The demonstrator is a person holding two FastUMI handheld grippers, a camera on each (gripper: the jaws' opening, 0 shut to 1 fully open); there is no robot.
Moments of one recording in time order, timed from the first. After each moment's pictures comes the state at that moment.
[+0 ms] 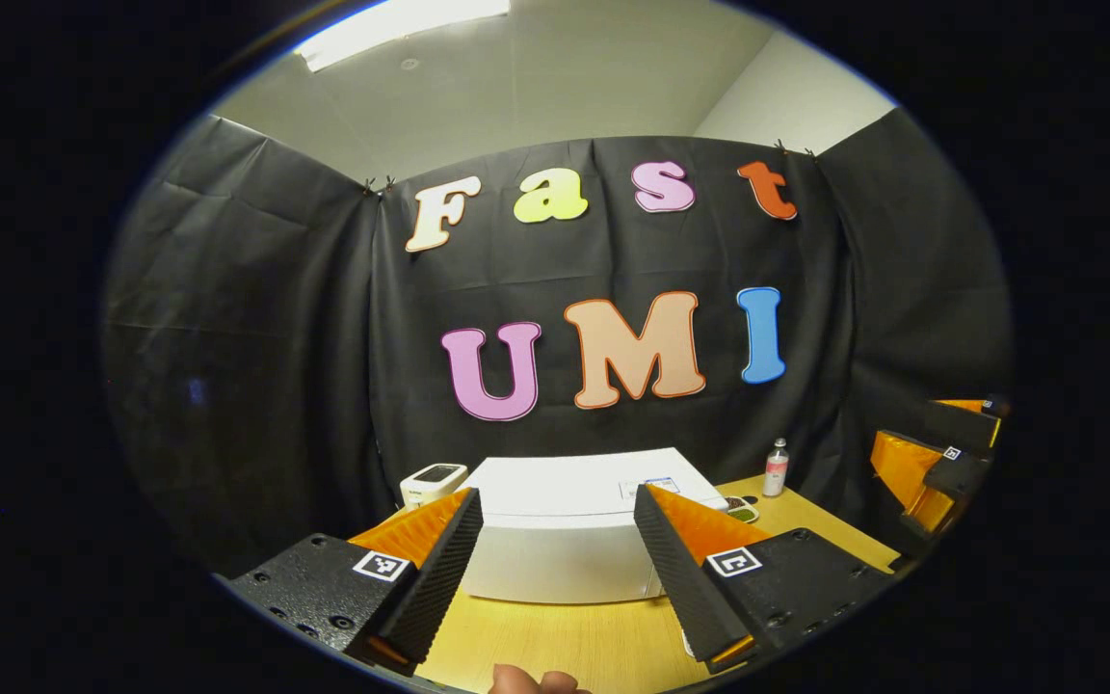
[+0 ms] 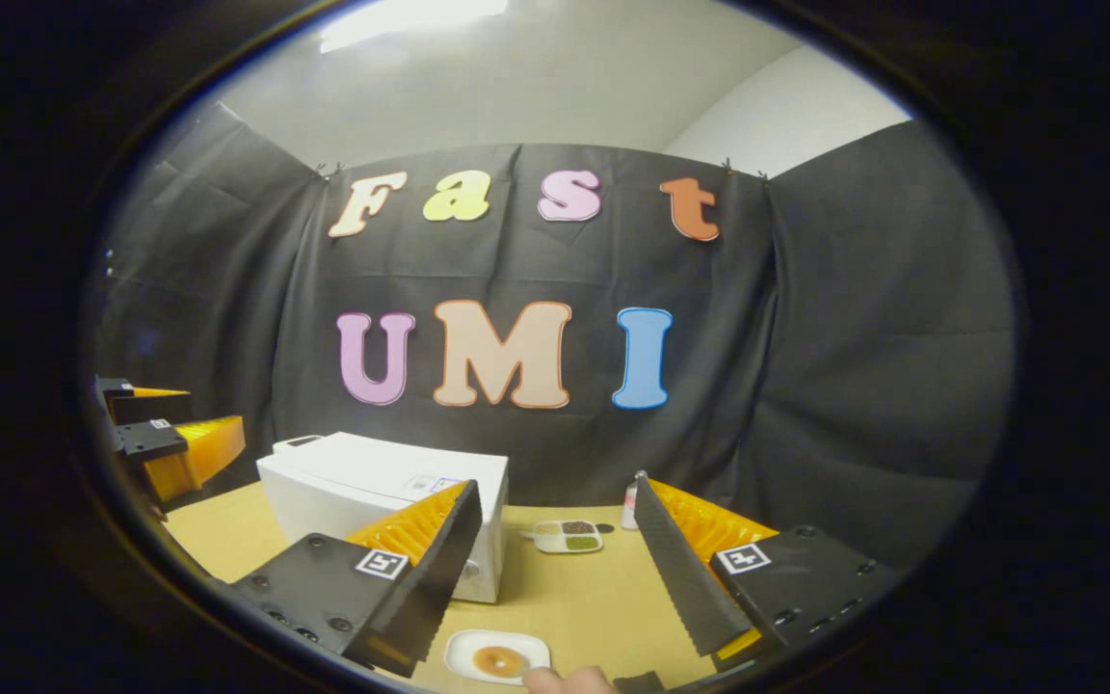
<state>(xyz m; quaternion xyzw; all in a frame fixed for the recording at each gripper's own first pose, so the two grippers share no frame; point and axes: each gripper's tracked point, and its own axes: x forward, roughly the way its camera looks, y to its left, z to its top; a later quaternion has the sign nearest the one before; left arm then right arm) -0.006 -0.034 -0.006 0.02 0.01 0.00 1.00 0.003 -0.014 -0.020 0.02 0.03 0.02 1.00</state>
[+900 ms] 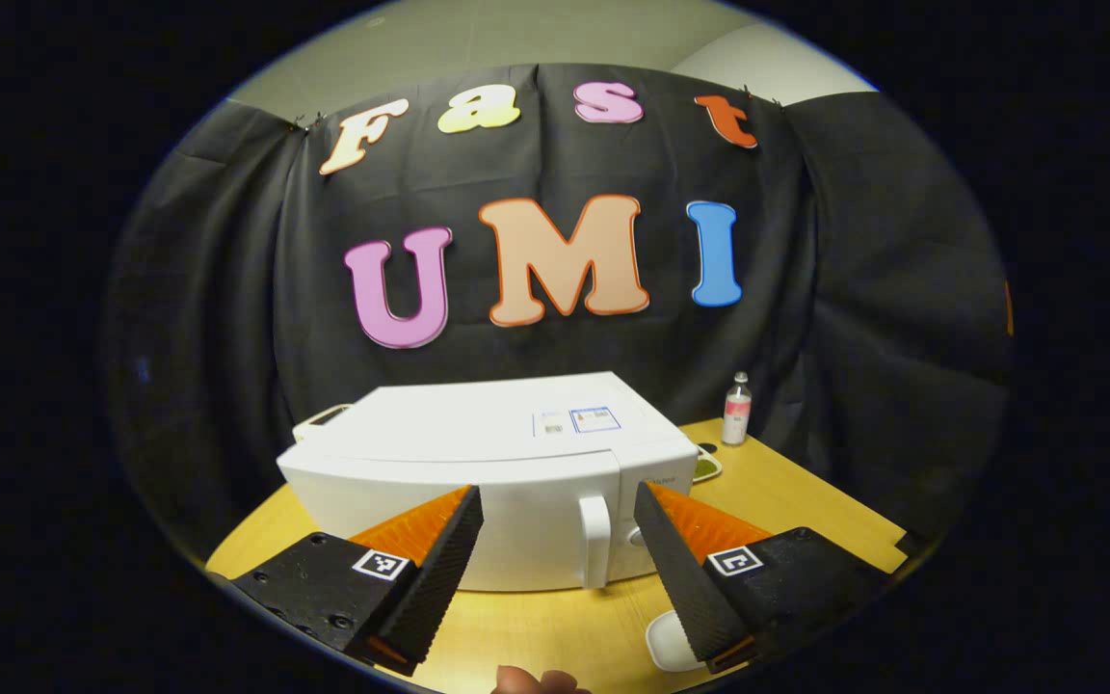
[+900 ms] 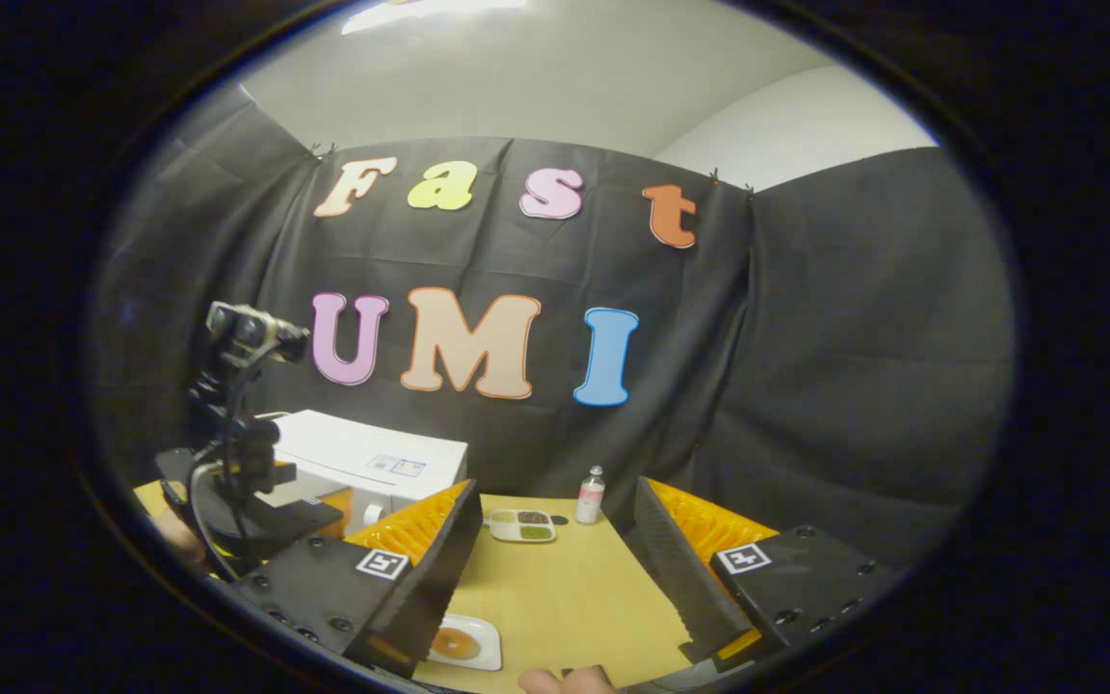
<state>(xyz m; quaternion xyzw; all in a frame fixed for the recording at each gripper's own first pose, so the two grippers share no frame) 0.111 -0.134 -0.162 0.02 0.13 -0.10 0.99 -0.026 -0.057 -0.010 -0.03 0.03 -0.02 1.00</state>
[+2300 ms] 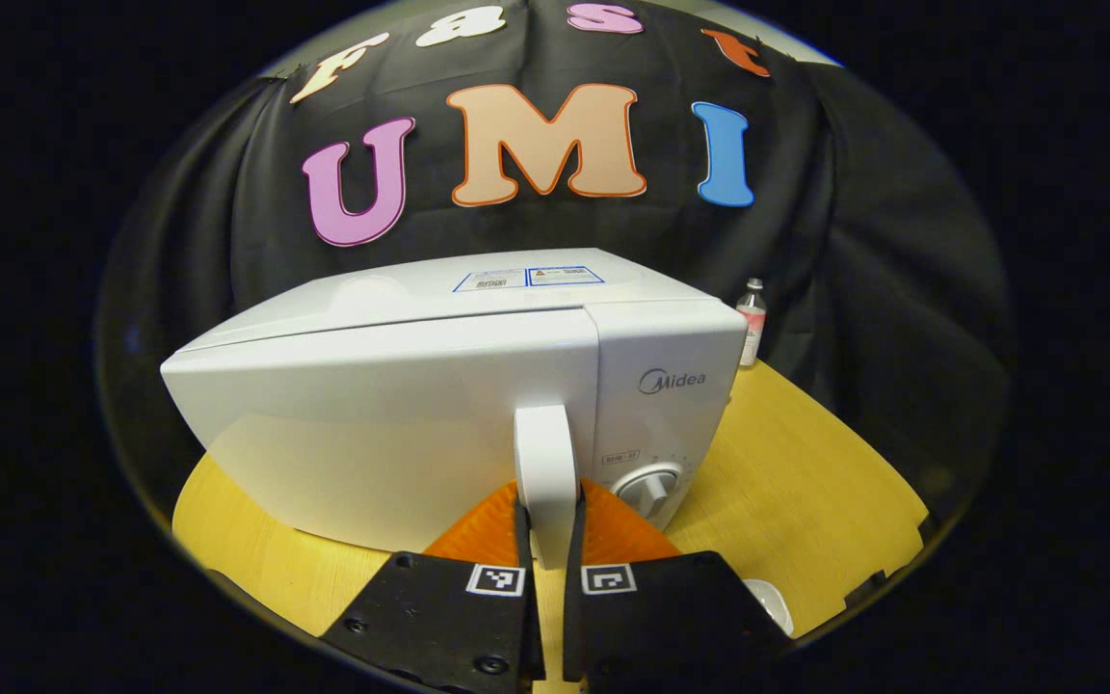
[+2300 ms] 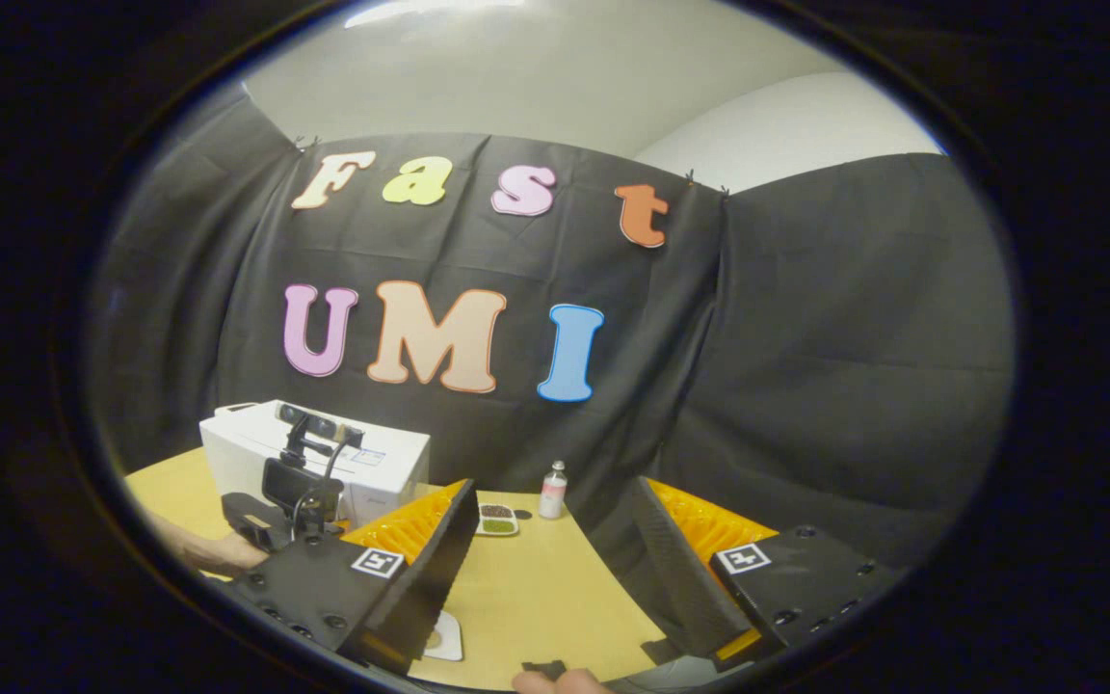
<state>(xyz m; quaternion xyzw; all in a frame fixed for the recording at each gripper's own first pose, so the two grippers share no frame) 0.160 -0.171 -0.268 0.00 0.23 -0.11 0.97 -0.034 -0.098 -0.012 -0.04 0.04 -0.05 1.00</state>
